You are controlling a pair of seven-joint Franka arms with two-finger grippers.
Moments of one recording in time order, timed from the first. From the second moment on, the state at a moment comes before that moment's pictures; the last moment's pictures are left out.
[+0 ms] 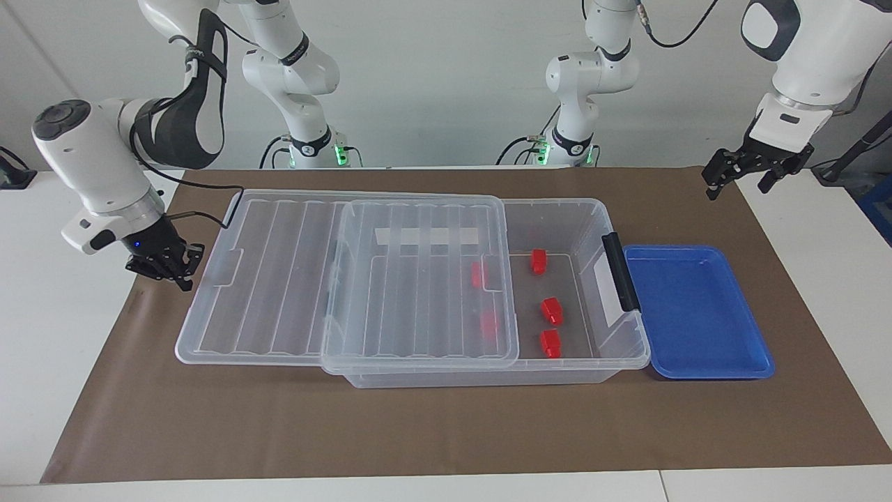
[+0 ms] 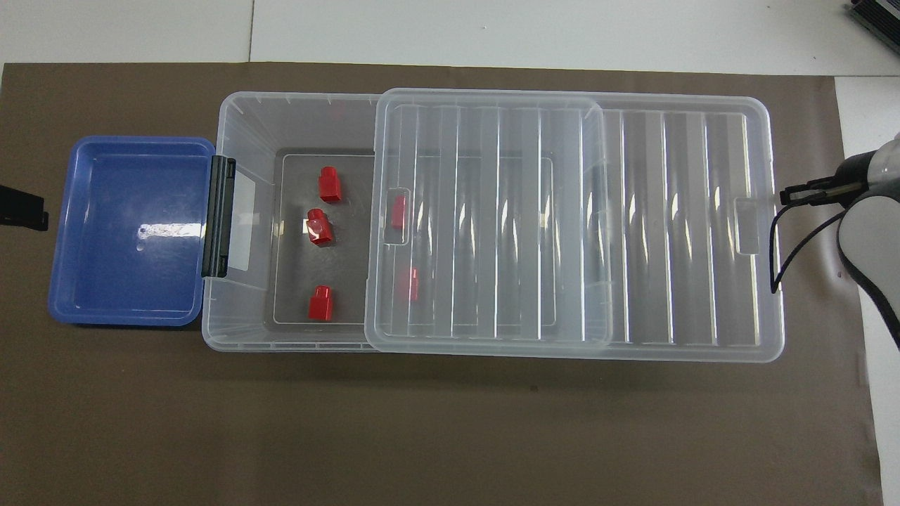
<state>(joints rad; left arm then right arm) 0.01 0.00 0.03 -1.58 0.09 1.61 0.03 -0.15 0.16 -0.03 -1.81 0.07 2.10 -0.36</state>
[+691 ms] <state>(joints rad) 0.03 -0.01 0.03 -1.58 0.08 1.61 0.04 -0.05 0.17 -0.02 -1.81 0.11 2.13 -0.27</state>
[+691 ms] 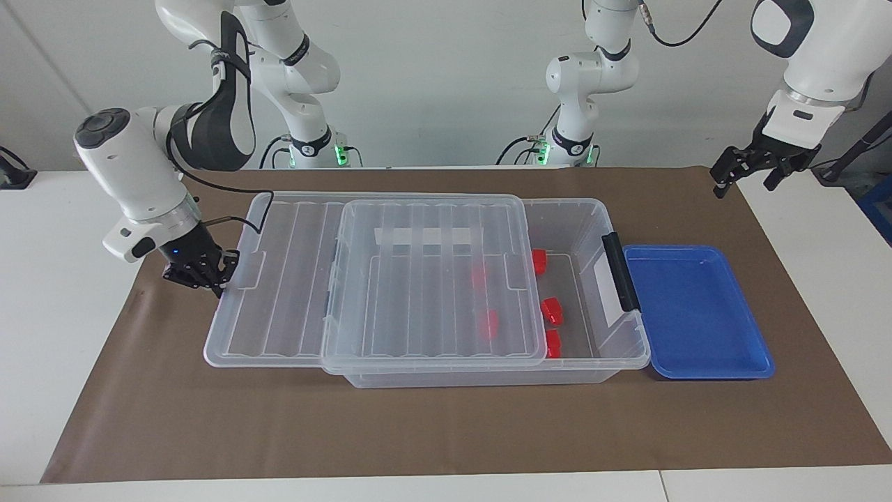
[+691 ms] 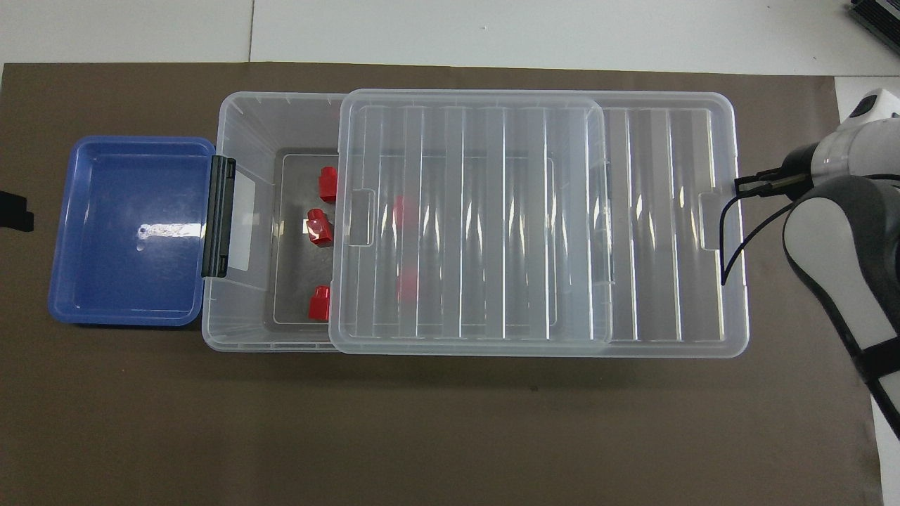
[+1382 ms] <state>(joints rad) 0.03 -0.01 0.01 -1.58 0.08 1.61 0.04 0.10 0.17 -0.02 -1.81 0.11 2.16 -0.04</state>
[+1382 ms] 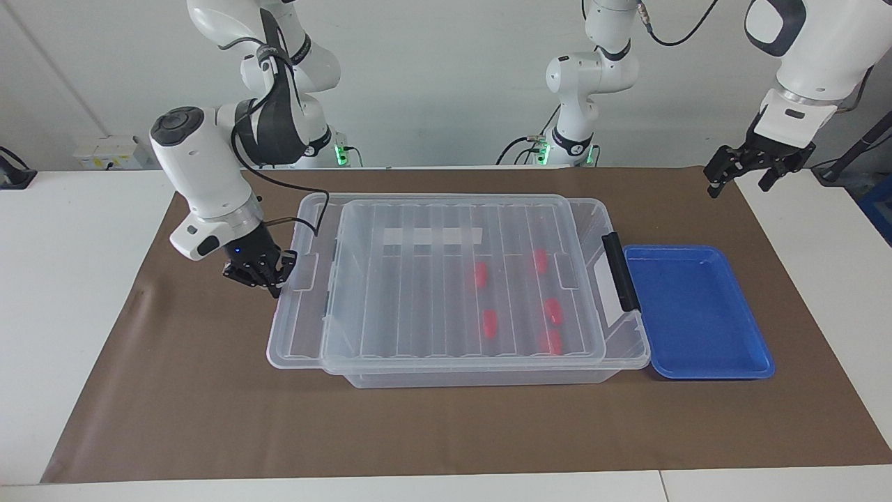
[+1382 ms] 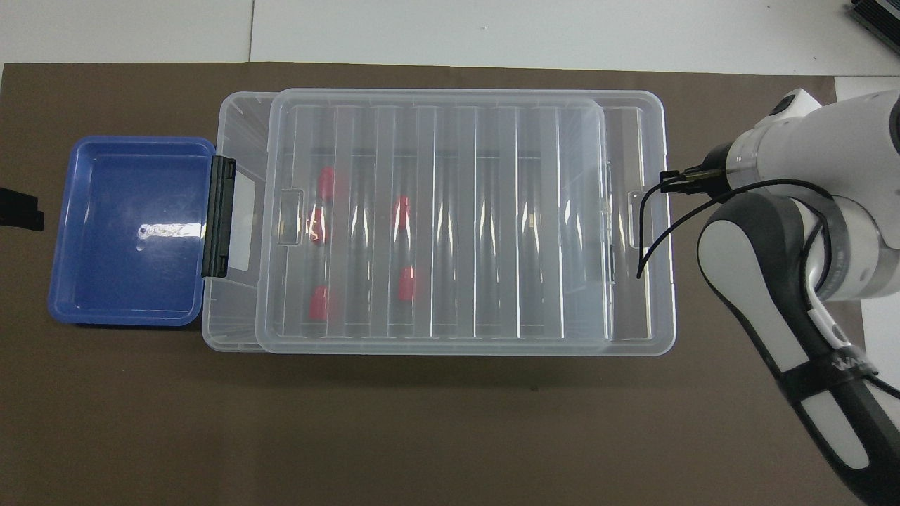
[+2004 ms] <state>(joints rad) 0.03 -0.02 0.02 -1.58 0.08 1.57 0.04 0.16 0.17 -0.02 -1.81 0.11 2.17 0.04</state>
